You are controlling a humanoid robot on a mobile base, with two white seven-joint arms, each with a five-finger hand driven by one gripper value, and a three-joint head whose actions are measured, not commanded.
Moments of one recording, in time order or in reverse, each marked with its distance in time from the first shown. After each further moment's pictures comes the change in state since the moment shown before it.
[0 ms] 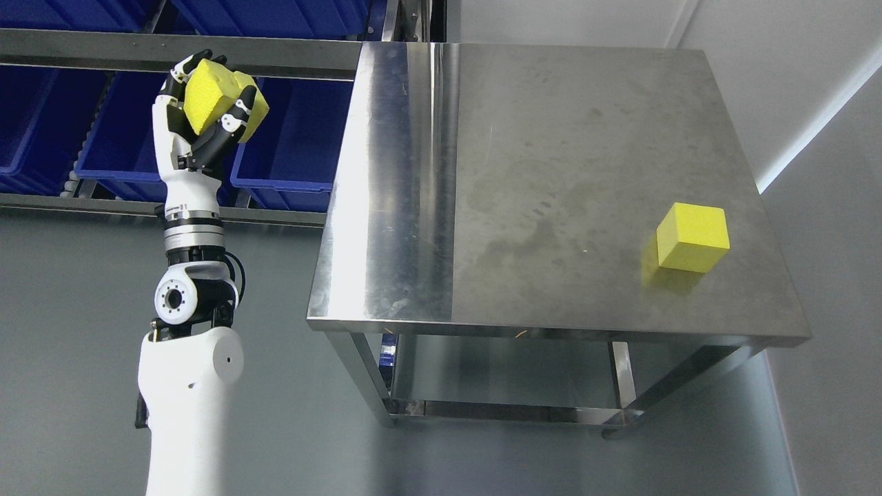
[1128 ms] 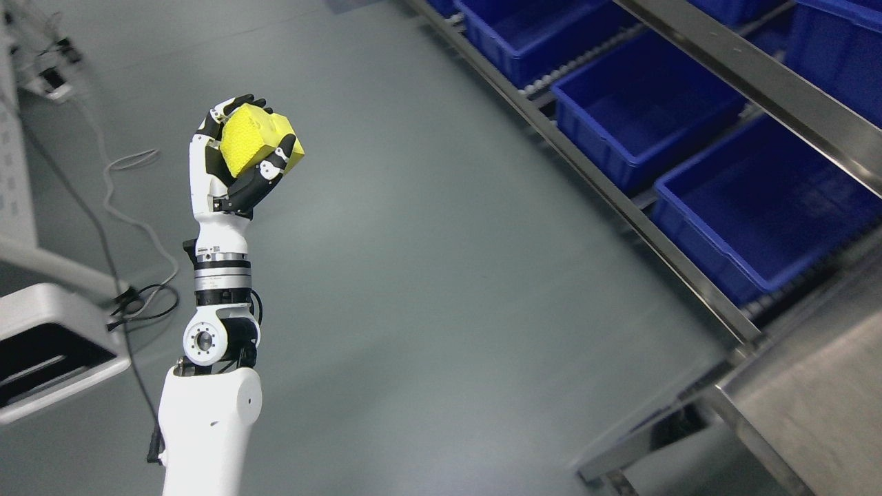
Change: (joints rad) left arm 0.107 -0.012 -0.075 -0.013 -0.078 -0.117 -0.017; right arm 0.000 0.000 0.000 0.000 0.000 0.000 0.000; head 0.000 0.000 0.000
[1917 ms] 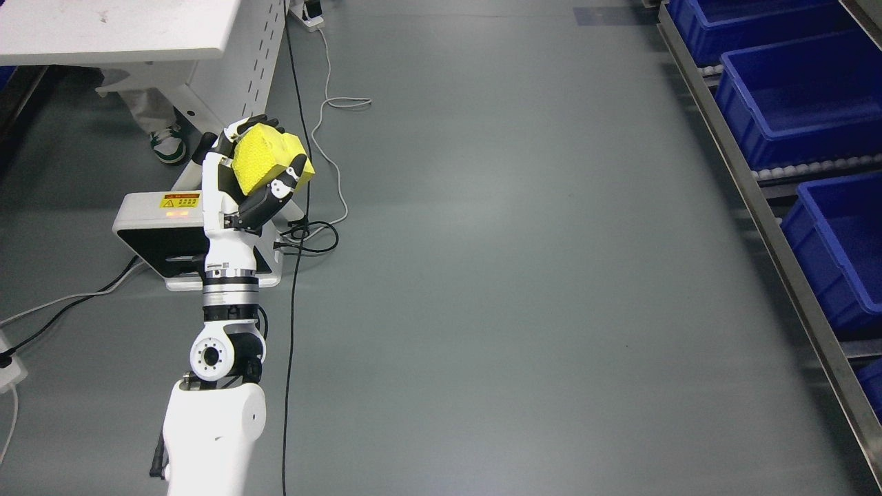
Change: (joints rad) left arm 0.041 -0.002 -0.020 -0.001 -0.003 -0.020 -0.002; right arm 0.000 0.000 0.000 0.000 0.000 0.000 0.000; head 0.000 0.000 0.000
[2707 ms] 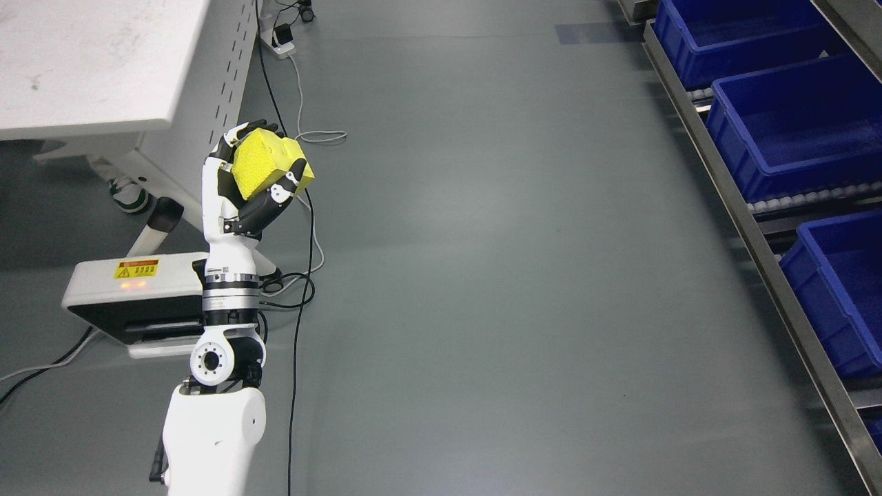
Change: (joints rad) left arm 0.013 -0.001 -0.001 -0.005 0.000 -0.008 0.002; right arm 0.000 0.000 0.000 0.000 0.000 0.000 0.000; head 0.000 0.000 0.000
